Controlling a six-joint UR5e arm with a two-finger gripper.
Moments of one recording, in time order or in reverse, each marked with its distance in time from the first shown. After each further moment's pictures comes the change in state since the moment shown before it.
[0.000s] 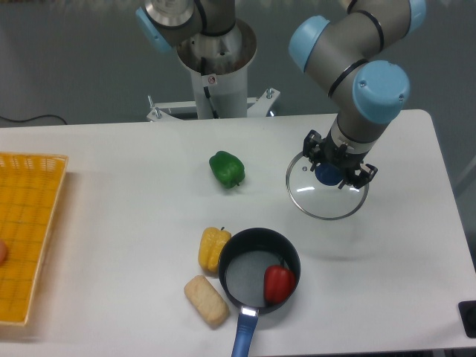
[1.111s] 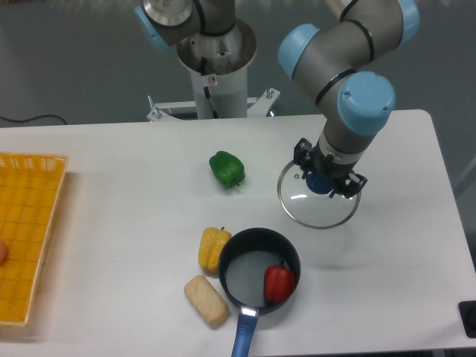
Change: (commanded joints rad) arm -0.067 -0.044 0.046 0.000 0.011 -0.017
